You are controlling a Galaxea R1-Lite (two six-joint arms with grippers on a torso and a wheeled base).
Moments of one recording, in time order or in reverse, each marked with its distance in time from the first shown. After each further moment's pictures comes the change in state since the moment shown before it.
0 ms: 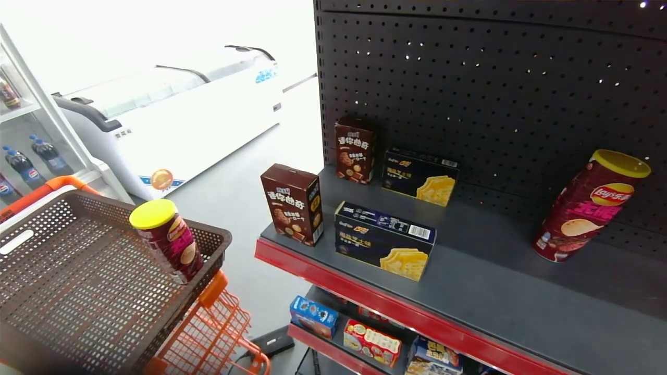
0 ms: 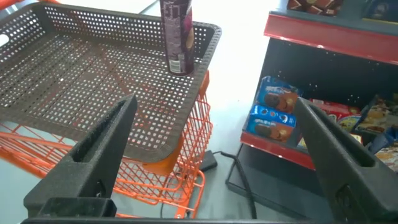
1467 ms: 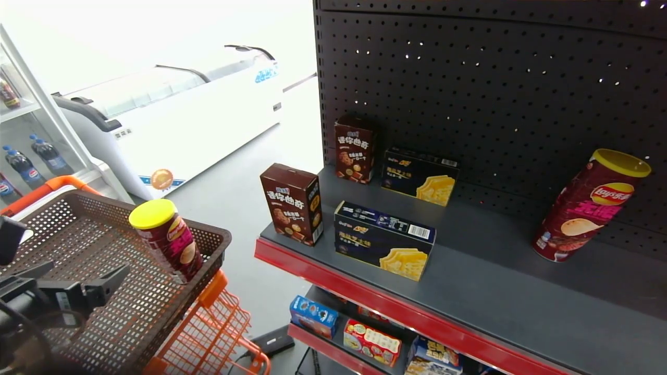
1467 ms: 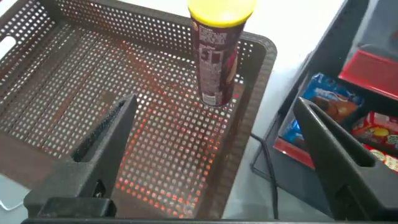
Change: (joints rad) left arm 0.183 1.230 -0.274 -0.693 -0.033 0.058; right arm 0.000 0.000 0.000 0.000 0.000 0.000
